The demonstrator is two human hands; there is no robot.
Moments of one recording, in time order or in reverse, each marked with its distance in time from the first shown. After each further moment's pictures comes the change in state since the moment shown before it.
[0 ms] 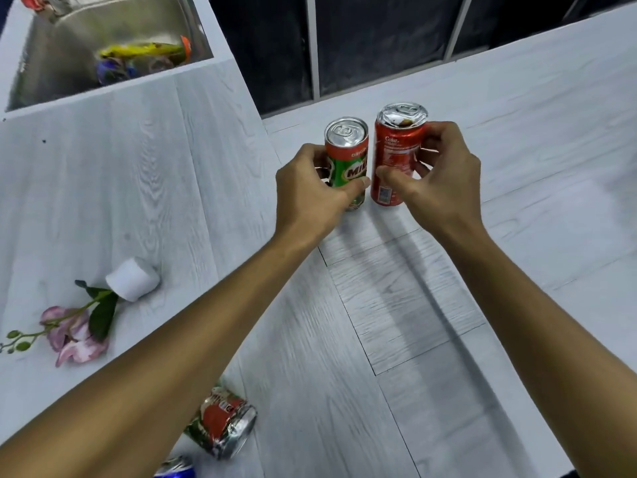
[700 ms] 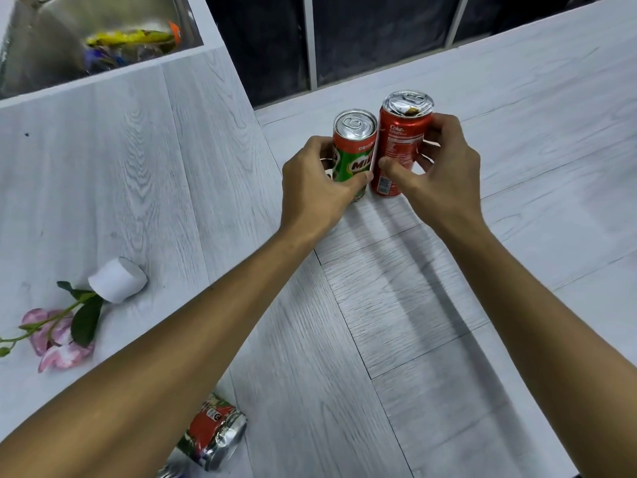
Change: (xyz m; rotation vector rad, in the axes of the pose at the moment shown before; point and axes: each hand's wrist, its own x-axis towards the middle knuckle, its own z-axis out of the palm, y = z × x) left_hand 0.010 -0.010 0.025 0.033 -0.016 0.022; right_hand 0.008 0.017 0.001 -0.026 -0.035 0.008
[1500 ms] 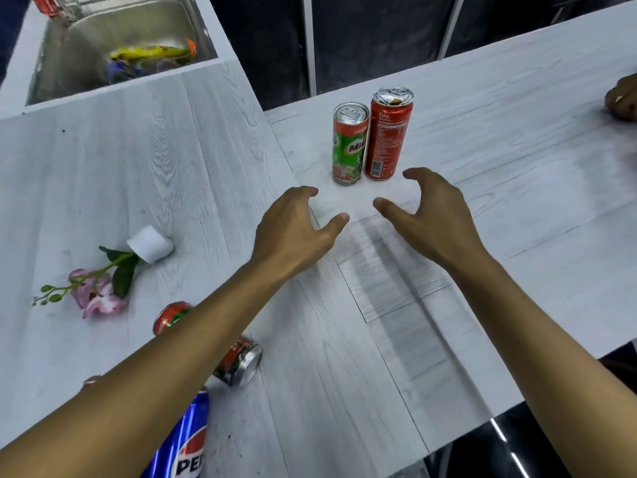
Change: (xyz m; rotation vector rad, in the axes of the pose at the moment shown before) left_hand -0.094 -0.010 -0.060 0.402 -0.214 -0.018; right_hand -0.090 -0.020 -0.036 -0.396 -0.196 0.058
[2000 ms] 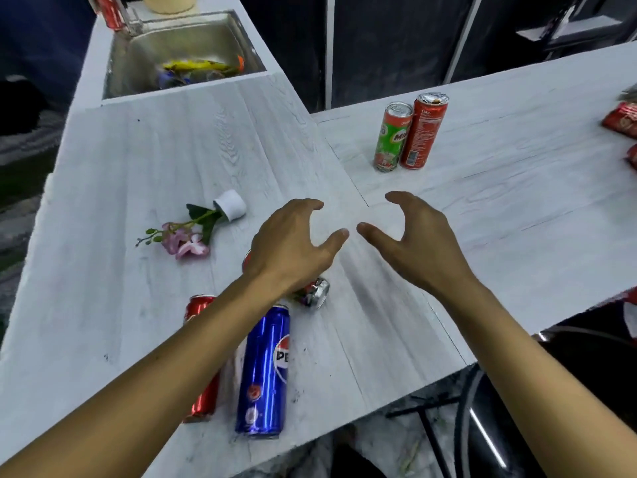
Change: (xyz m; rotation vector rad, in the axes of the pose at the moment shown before) left_hand -0.123 -0.064 -0.085 -0.035 0.053 0.092; right_hand -0.134 -0.102 0.020 -0.013 -0.056 -0.093
